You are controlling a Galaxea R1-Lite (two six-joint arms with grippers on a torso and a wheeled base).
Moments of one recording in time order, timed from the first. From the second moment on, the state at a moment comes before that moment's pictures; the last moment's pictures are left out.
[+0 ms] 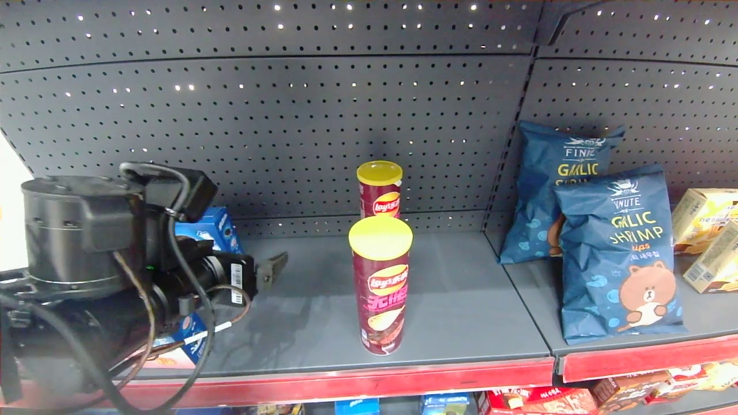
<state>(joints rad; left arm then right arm) -0.52 1.42 -0.70 -0.36 0.38 -0.12 -0.04 0.07 0.00 0.00 -0.02 0.00</state>
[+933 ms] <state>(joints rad) -0.26 0.76 -0.66 -0.30 0.48 -0.14 -0.04 0.07 0.00 0.00 -0.02 0.00</state>
